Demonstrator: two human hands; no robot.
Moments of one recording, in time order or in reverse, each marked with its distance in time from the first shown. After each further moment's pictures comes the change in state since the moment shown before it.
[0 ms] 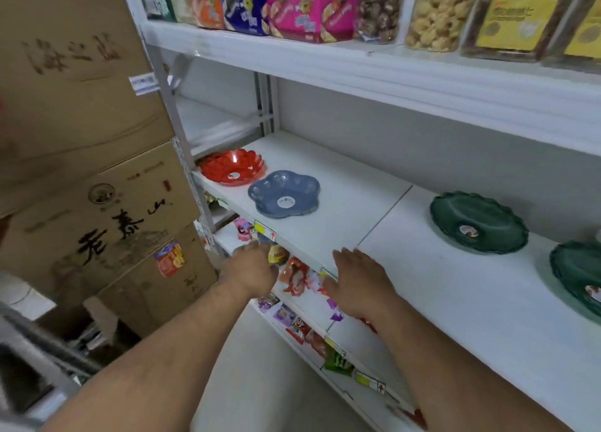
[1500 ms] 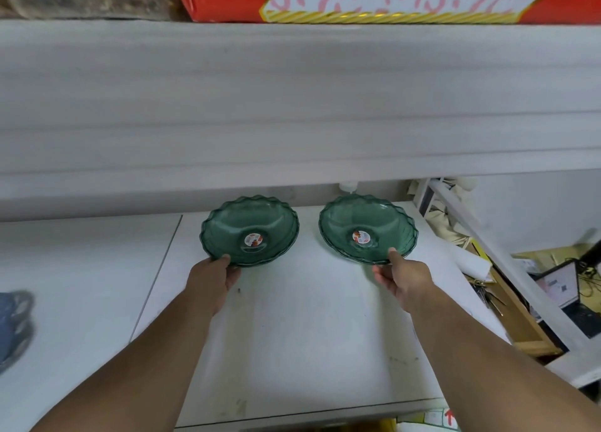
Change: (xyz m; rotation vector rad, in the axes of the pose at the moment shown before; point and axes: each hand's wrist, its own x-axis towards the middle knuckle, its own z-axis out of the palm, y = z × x) left_hand 0.178 0.379 0.131 -1.549 -0.562 -0.129; right_hand -0.106 0.418 0.034 1.765 1.114 1.184
